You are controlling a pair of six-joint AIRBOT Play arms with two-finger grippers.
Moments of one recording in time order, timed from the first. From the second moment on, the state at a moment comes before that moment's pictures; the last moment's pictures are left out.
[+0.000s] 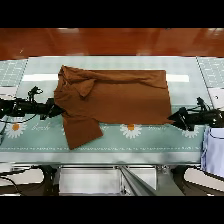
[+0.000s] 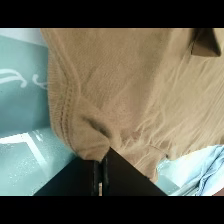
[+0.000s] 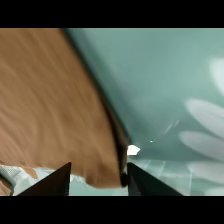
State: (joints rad) left arm 0.38 -1.47 0.80 0.72 -1.16 -1.17; right arm -0.52 -1.34 0.66 -0.83 1.17 1.27
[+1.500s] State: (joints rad) left arm 0.50 -0.59 1.68 0.64 -1.09 -1.26; right arm -0.37 -0.74 1.97 -1.08 1.34 1.36
